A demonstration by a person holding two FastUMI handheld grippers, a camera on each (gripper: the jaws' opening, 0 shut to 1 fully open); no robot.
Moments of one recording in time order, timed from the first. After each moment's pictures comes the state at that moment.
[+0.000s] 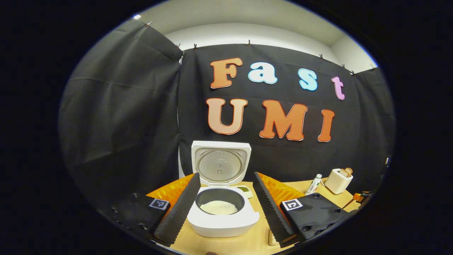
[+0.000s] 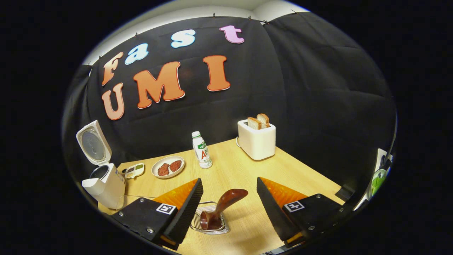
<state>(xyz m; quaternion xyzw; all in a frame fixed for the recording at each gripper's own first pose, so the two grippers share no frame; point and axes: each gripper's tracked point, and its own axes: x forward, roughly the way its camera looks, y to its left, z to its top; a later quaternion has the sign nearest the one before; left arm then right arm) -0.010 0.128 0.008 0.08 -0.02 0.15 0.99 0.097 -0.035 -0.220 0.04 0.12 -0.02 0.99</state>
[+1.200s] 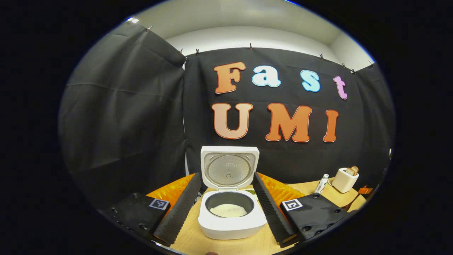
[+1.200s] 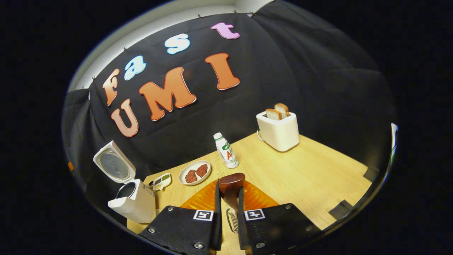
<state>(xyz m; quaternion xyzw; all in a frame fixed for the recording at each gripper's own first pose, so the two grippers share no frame) -0.024 0.155 0.018 0.11 -0.03 0.16 0.98 0.083 0.039 -0.175 0.11 0.11 0.05 0.99</state>
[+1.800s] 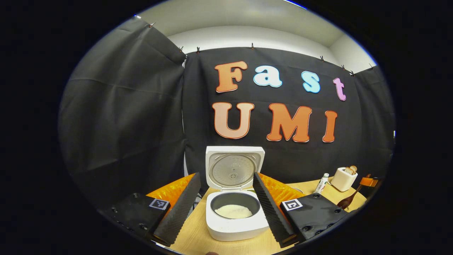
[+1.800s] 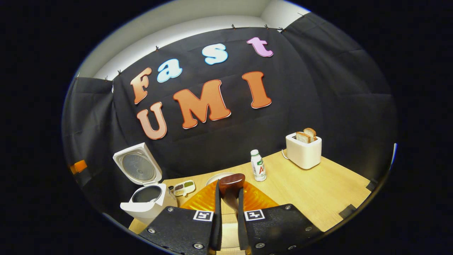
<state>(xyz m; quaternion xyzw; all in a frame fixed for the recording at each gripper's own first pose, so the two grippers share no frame) -0.020 0.192 0.023 0.10 -0.02 0.14 0.99 0.045 0.155 -0.138 0.08 0.07 0.11 0.99</state>
